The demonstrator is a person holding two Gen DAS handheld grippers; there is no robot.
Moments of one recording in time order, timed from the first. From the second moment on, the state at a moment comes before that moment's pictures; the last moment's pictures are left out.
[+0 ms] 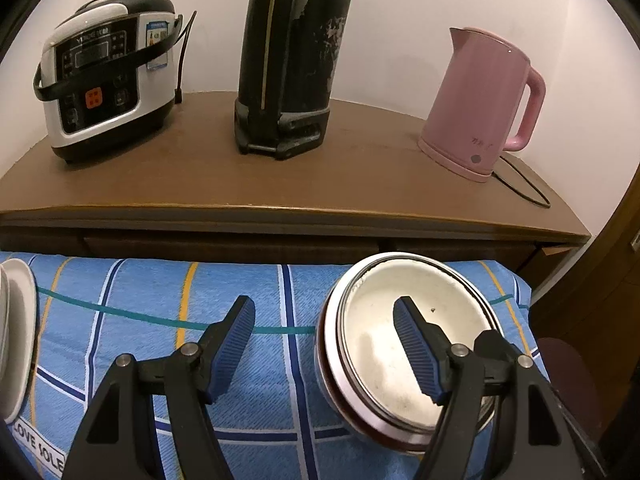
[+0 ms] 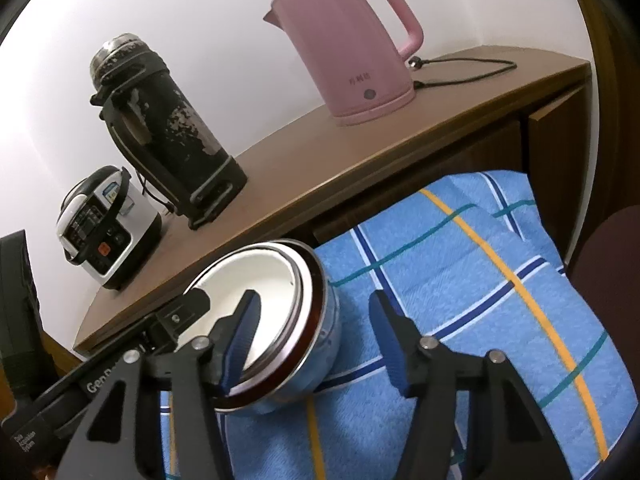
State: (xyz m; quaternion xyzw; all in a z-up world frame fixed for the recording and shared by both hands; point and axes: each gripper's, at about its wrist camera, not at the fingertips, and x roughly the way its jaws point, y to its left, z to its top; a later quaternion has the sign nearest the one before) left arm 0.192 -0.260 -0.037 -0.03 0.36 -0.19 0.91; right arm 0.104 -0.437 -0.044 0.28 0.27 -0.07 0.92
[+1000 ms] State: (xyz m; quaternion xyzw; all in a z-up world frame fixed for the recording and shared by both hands) left arm 0.213 -0.276 -0.059 -0.04 0.39 -0.21 0.89; right arm 0.124 -0.437 -0.051 0.28 0.29 -0.06 0.91
